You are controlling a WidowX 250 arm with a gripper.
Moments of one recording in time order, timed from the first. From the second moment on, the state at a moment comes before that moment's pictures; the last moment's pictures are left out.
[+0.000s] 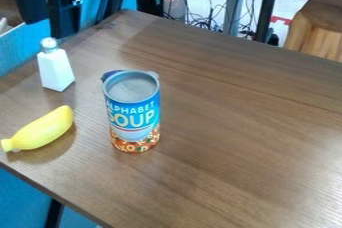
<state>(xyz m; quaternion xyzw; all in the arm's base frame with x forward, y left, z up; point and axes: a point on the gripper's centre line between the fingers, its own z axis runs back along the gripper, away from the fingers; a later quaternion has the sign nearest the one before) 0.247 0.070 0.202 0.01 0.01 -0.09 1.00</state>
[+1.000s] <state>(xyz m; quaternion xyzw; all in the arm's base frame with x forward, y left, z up) 0.267 0.094 0.140 0.02 0.00 -0.11 0.99</state>
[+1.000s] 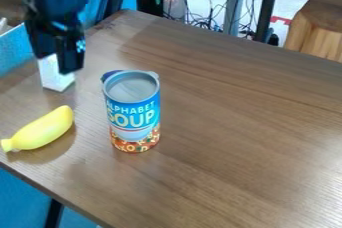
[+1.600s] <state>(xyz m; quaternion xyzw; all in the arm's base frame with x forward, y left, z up) 0.282 0.051 0.126 0.01 -0.03 -0.13 0.99</state>
